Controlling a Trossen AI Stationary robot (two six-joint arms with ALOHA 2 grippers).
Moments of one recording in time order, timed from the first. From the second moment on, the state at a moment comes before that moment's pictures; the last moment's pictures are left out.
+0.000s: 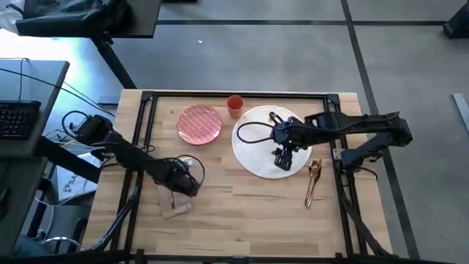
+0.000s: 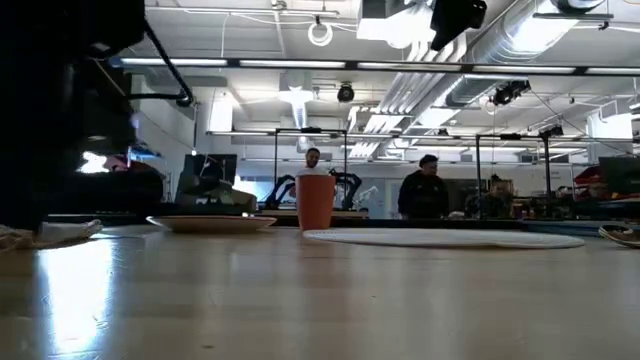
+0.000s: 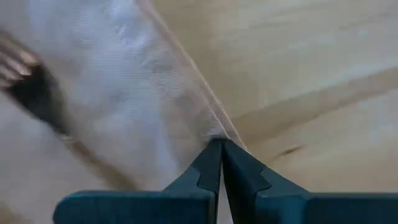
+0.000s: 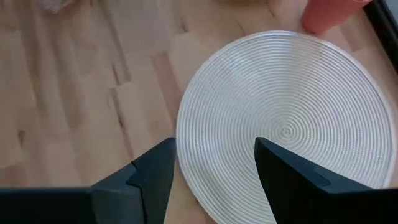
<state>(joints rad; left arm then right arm) -0.45 1.51 0.72 -0.81 0.00 -1.61 0.10 1.44 1.50 -1.15 0.17 0.40</state>
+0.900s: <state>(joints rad) -0.45 1.41 0.81 -0.18 -0.37 -1.34 0.05 1.47 1.06 -0.60 0.05 0.77</state>
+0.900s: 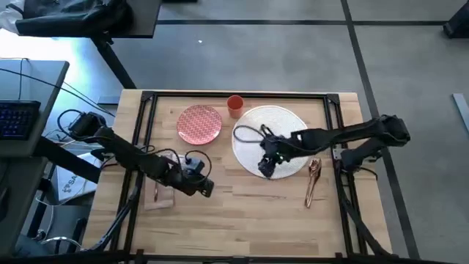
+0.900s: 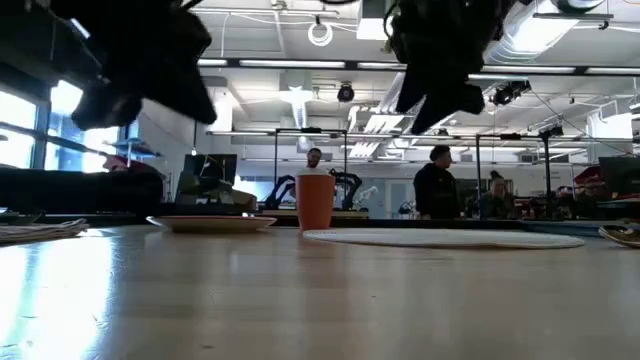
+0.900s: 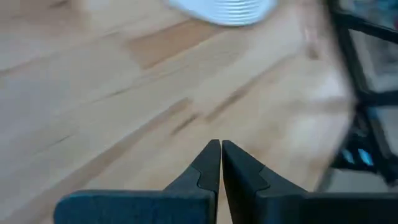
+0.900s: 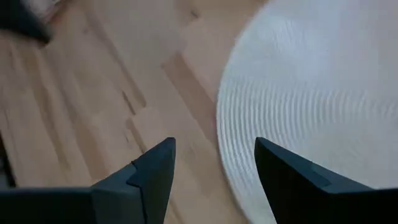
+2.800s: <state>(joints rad) -0.60 1.19 0.81 -0.37 -0.54 -1.39 0.22 1.94 1.39 -0.59 0.07 0.82</state>
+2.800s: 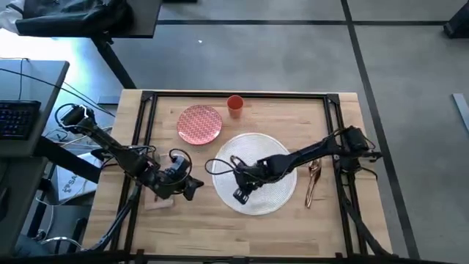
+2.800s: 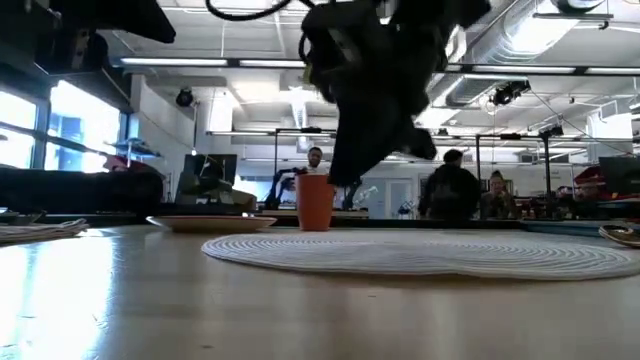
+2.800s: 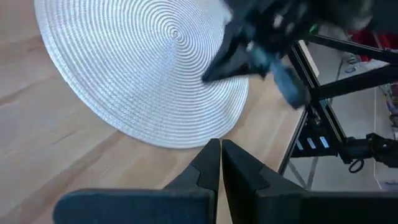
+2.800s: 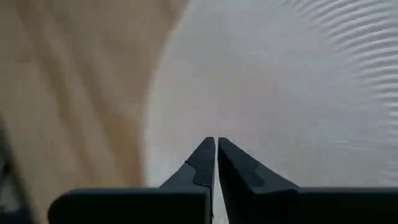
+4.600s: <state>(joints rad) 0.21 1.23 0.91 -0.70 -0.24 -1.07 0.07 1.54 1.39 -0.96 0.25 0.72</state>
